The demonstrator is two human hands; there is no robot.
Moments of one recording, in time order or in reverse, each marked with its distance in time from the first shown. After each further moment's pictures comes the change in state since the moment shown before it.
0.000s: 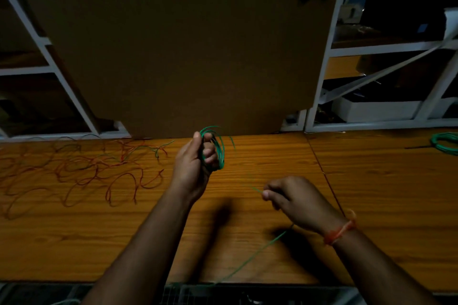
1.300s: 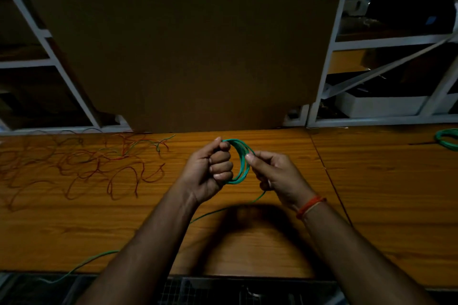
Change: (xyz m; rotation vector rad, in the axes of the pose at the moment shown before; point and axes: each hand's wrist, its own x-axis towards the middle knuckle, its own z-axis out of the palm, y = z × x) left_hand -0.008 -0.008 0.000 -0.292 -0.275 -0.486; right_hand 0.045 -0.013 0.027 1.143 0.083 0.029
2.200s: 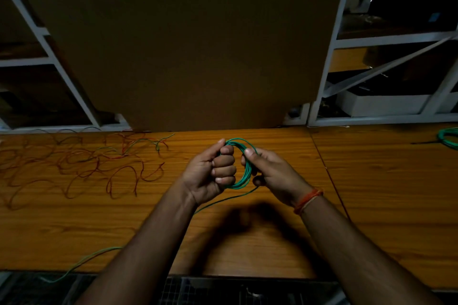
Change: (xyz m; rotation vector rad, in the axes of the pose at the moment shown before) left_hand 0.003 -0.003 -0.009 0.007 -0.152 -0.118; right_hand 0.011 -0.002 -0.001 -0.161 -0.094 0.018
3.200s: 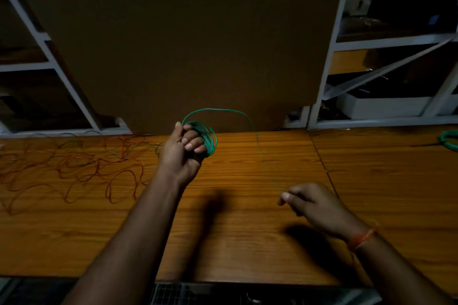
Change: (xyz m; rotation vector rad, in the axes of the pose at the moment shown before) left_hand 0.002 0.048 0.001 -0.118 0.441 0.518; right_hand -0.070 0.016 -0.064 -0.694 -0.004 0.128
